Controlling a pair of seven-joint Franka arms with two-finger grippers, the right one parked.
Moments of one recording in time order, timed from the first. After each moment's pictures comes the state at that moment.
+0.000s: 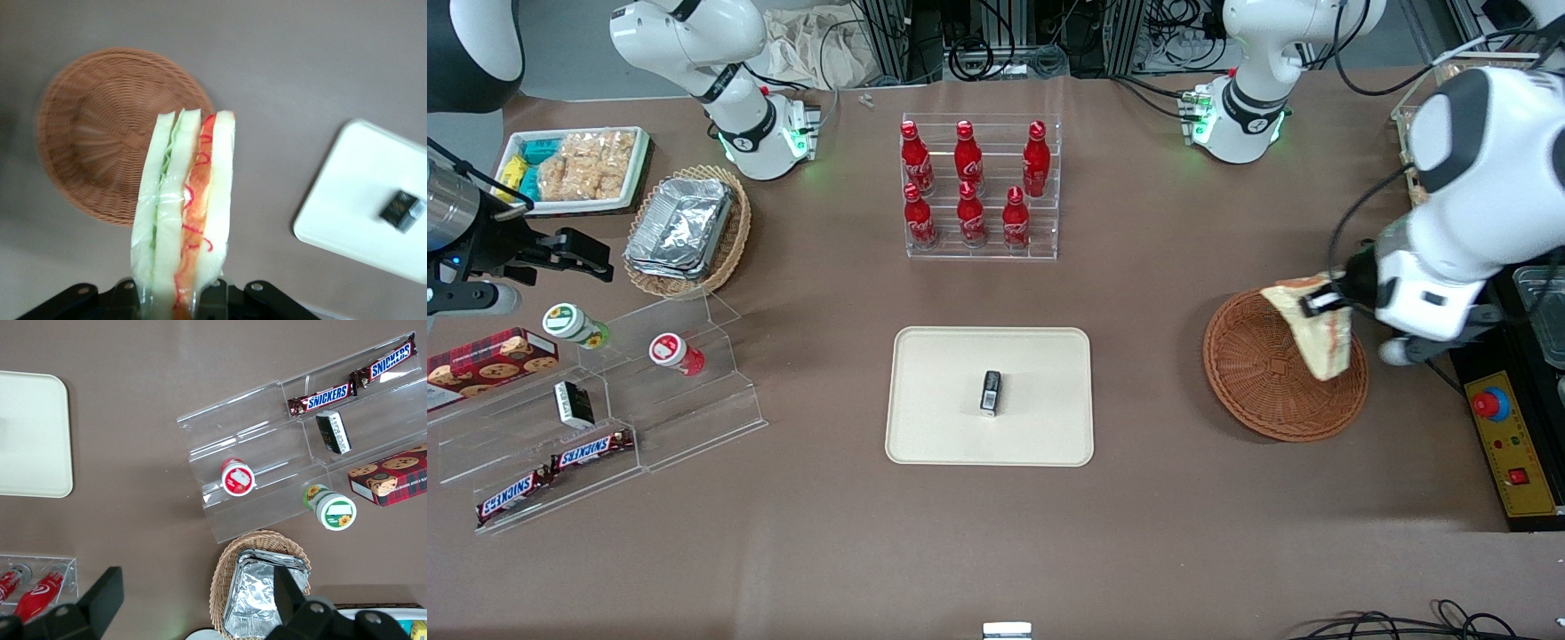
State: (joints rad) arm -0.05 0.10 -0.15 -1.74 -0.09 1.80 -0.49
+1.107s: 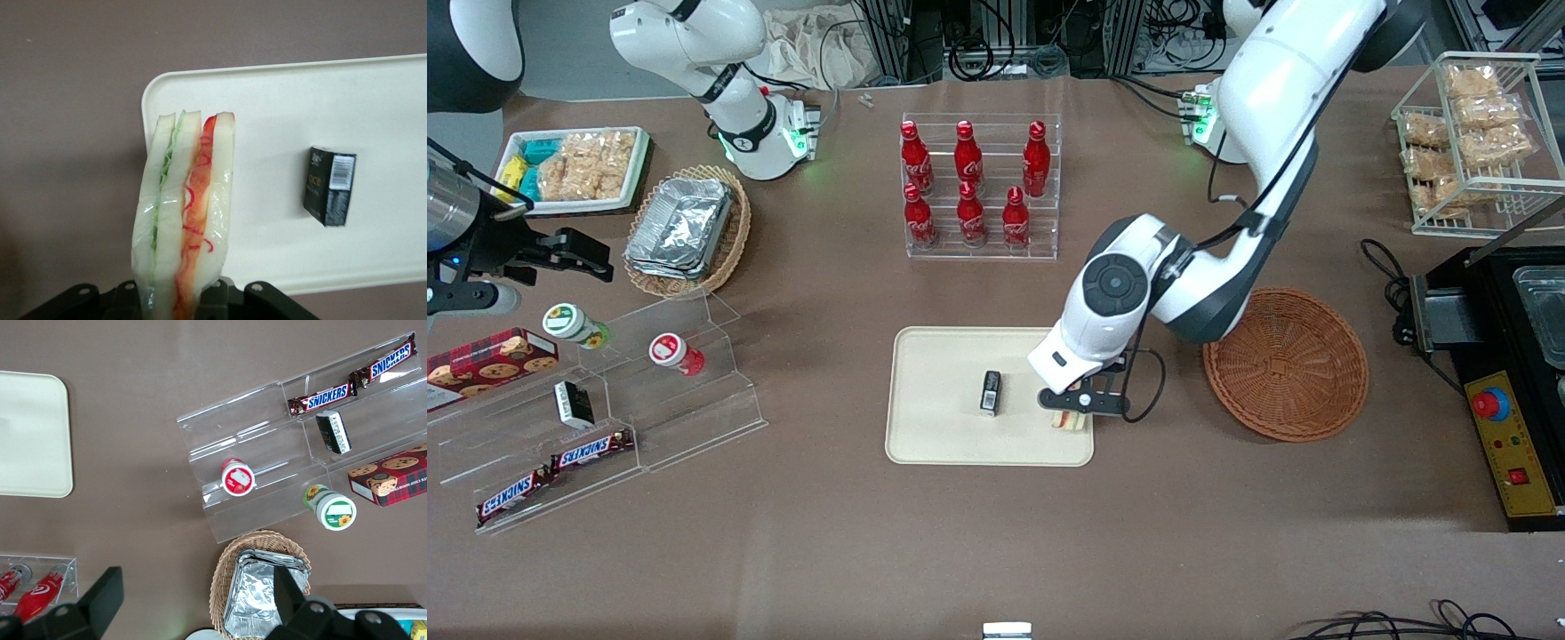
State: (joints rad) arm -0.32 0.67 -0.36 -1.49 0.22 2.15 -0.62
